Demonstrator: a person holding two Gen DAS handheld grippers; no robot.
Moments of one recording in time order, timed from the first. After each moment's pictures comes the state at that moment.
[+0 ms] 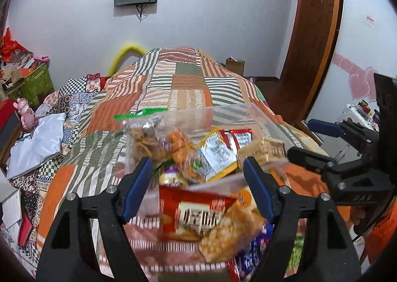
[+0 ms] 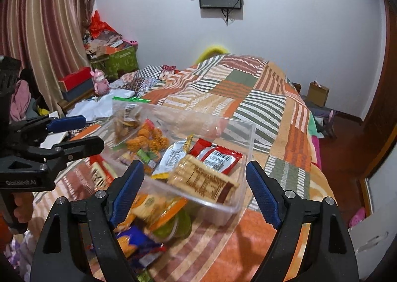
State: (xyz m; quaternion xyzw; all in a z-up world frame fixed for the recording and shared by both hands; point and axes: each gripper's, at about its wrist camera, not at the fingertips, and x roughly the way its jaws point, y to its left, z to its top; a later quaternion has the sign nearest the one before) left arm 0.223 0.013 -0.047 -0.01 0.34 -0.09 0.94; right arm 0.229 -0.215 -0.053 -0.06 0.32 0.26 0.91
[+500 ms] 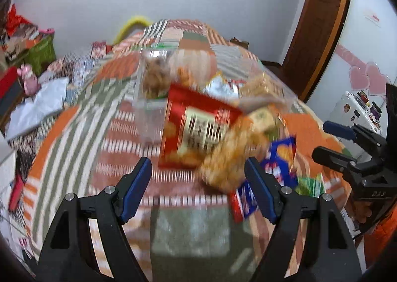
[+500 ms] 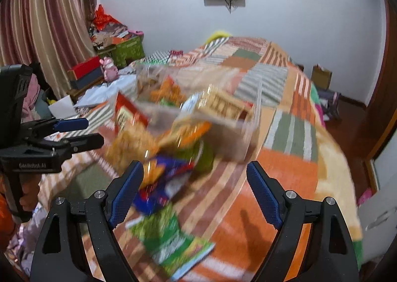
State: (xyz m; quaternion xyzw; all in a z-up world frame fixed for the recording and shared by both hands) left arm 0.159 0.029 -0.099 -0.05 0.40 -0.08 0.91; right arm 0.171 -0.231 -0.091 -0.05 0.36 0.28 0.89
